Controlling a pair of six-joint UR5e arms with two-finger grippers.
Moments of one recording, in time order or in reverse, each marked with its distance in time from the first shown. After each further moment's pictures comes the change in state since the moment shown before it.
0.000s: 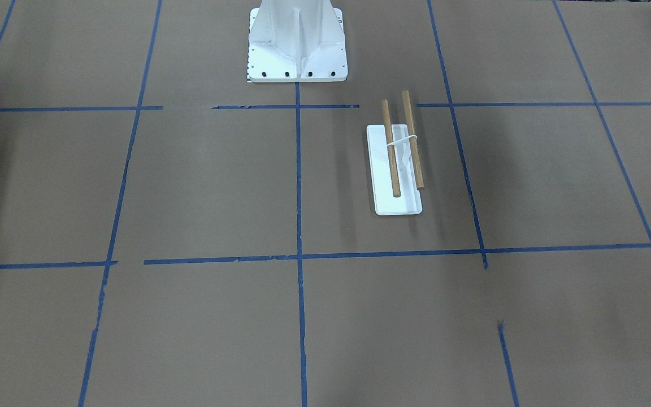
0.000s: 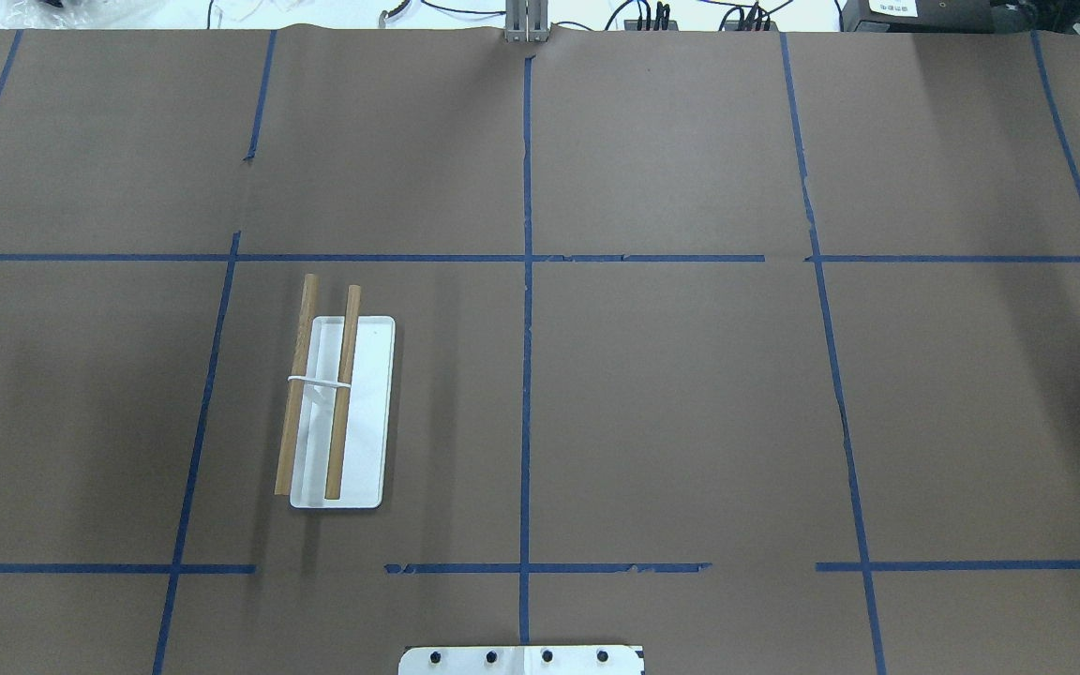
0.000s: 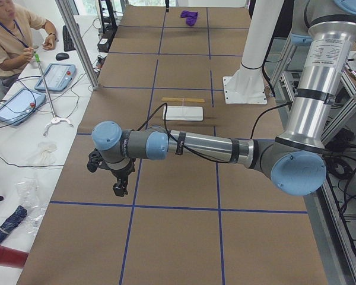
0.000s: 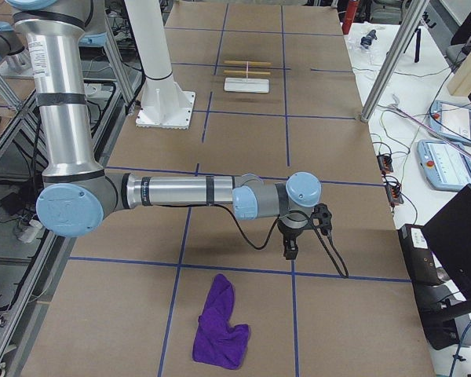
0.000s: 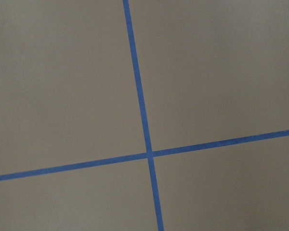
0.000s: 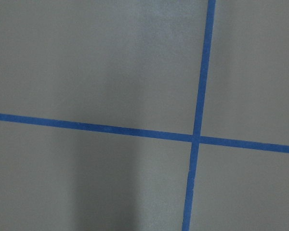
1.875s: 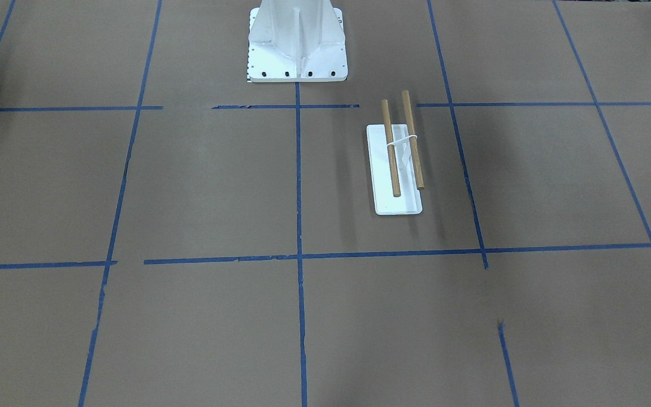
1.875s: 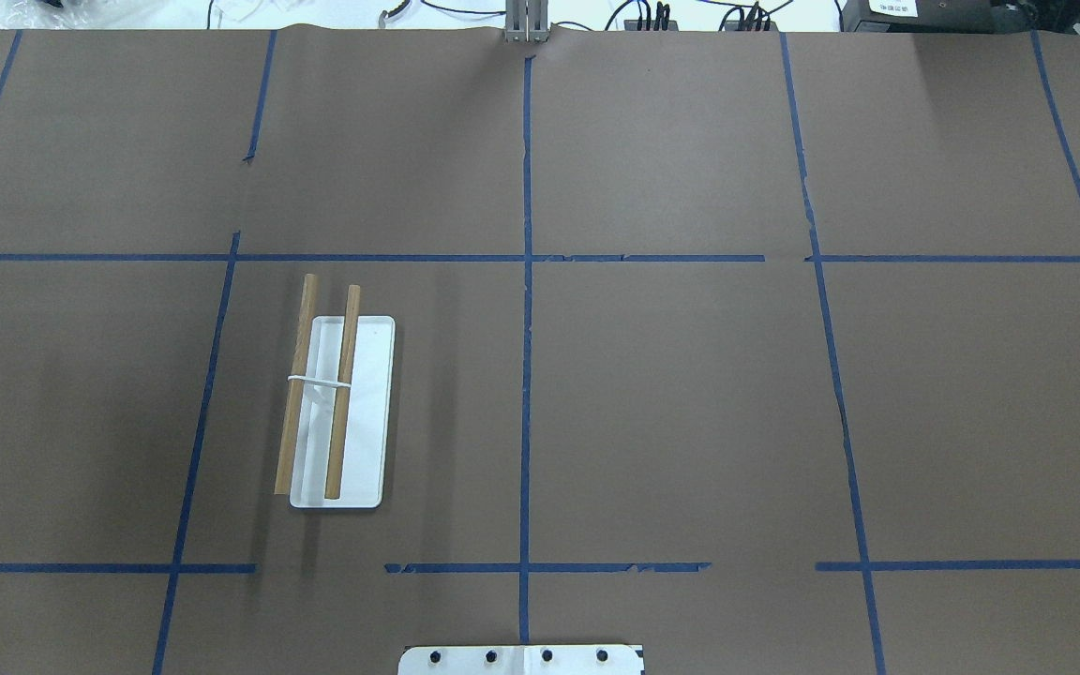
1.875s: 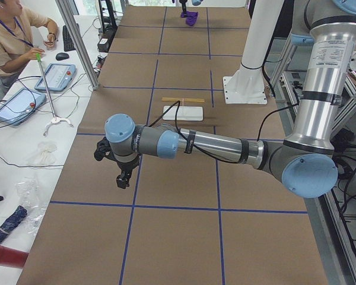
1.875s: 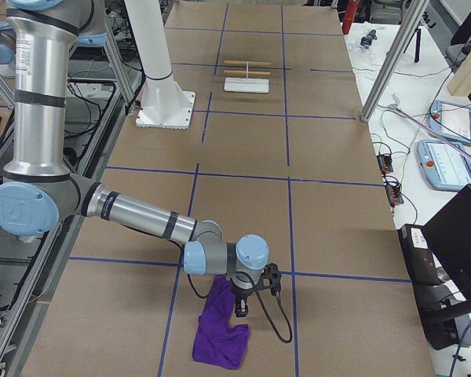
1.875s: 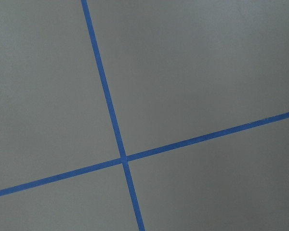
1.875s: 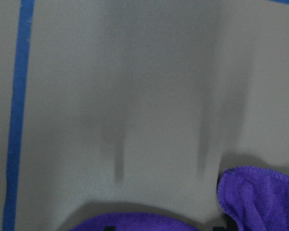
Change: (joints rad) left arm 0.004 0.070 -0.103 -0.096 -0.013 0.027; right arm -0.012 -0.215 -0.174 0.237 -0.149 -0.106
